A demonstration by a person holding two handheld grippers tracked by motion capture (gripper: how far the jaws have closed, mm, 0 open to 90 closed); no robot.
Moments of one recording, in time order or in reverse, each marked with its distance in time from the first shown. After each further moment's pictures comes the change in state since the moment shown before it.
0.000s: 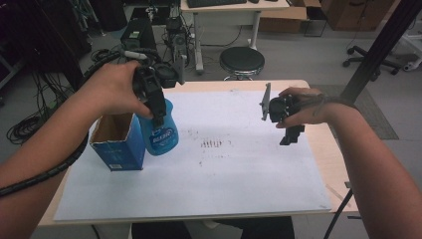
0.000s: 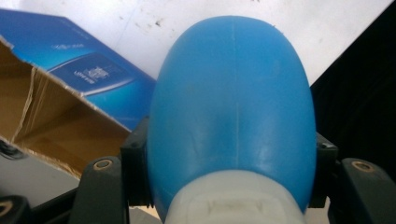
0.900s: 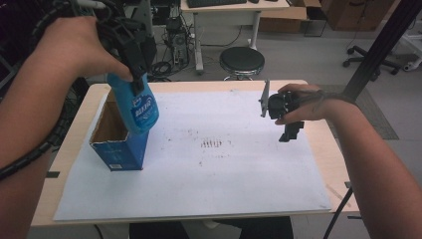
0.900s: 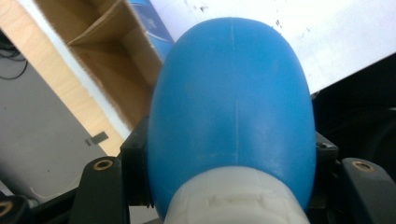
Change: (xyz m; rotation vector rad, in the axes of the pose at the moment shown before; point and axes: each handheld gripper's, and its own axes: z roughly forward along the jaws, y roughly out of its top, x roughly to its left) left arm 0.039 -0.033 -0.084 -0.029 -0.019 -0.389; right arm -0.005 0.005 -0.006 -0.001 -0.010 -0.011
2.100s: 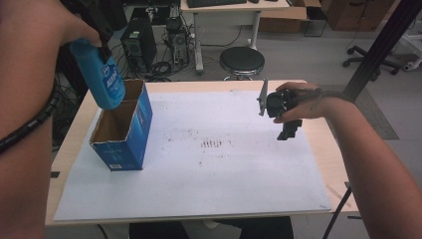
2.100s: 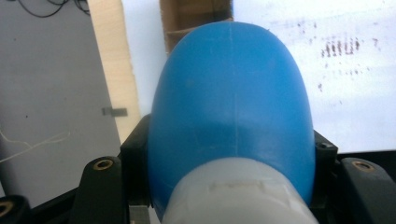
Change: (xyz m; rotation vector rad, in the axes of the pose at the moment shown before) left arm 0.075 0.001 -0.022 -0.058 0.060 -0.406; right arm -0.003 0.004 0.000 -0.013 -0.005 -0.014
